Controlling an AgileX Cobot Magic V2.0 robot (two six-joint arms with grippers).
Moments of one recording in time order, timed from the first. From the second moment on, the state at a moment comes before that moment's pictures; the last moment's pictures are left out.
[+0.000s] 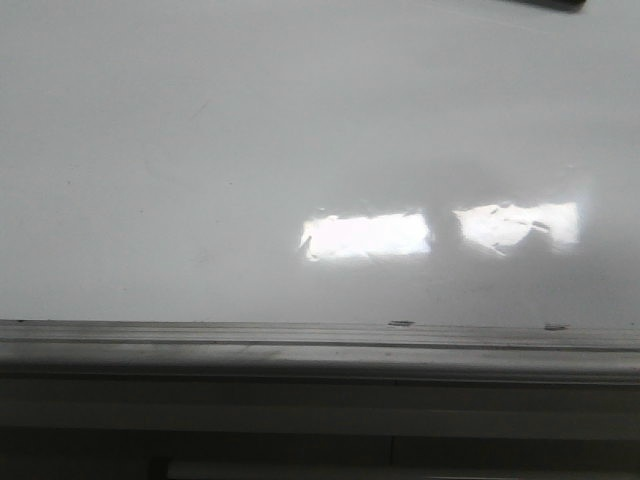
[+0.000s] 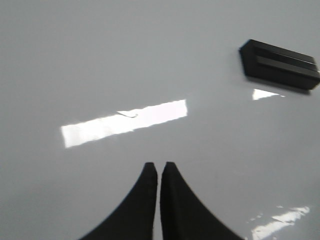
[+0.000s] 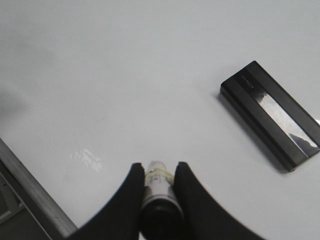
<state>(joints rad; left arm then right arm) -0.51 0.54 -0.39 -0.69 -0.04 0.62 1.44 0.75 -0.90 -1.01 0.97 0.83</state>
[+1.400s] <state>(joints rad) -0.26 0.54 -0.39 -0.69 0.38 0.62 1.44 0.75 -0.90 -1.03 0.88 0.84</state>
